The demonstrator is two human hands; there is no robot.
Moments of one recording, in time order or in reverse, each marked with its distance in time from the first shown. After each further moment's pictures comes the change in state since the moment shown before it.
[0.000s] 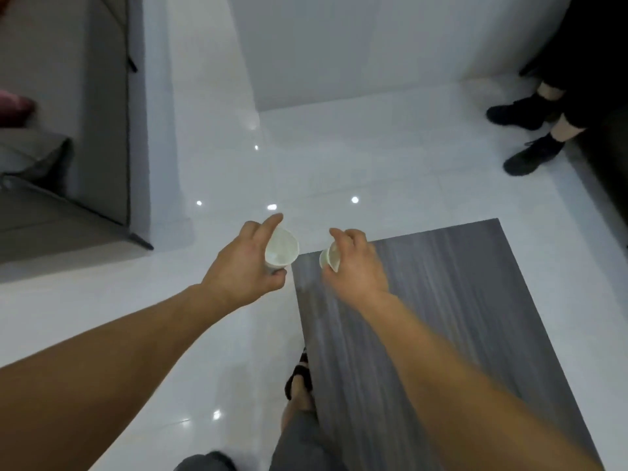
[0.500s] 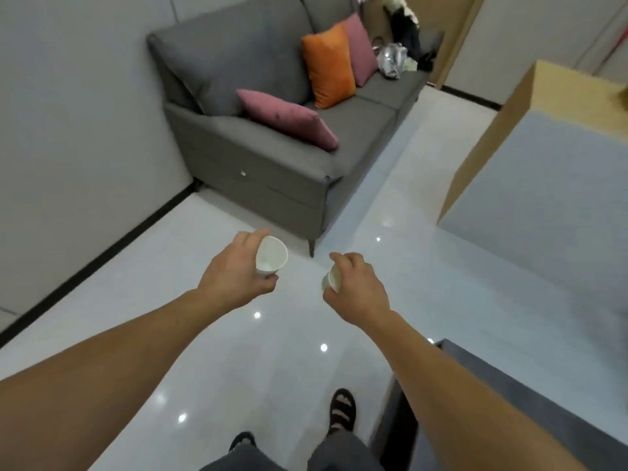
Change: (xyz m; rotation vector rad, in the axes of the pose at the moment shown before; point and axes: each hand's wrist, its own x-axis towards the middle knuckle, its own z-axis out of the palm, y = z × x) left_hand -0.415 -0.215 -0.180 -0.087 0.592 -0.591; right_hand -0.212 -0.379 0.109 -0.305 -0.193 -0.719
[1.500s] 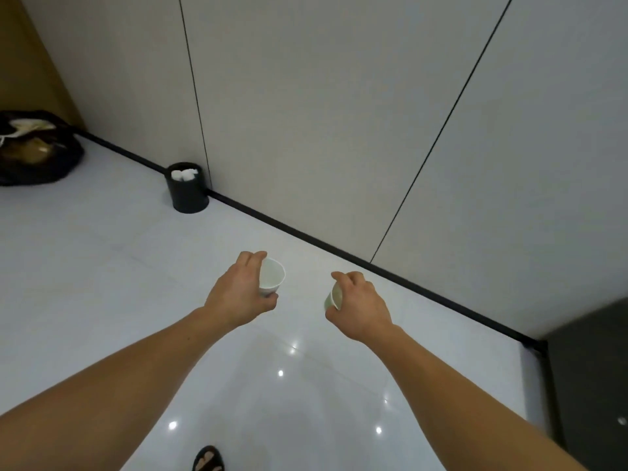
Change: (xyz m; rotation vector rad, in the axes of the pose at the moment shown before) left_hand -0.514 -0.209 -0.129 -0.005 0.796 -1.304; right_hand -0.198 -0.470 0.211 -0.353 -0.534 -1.386
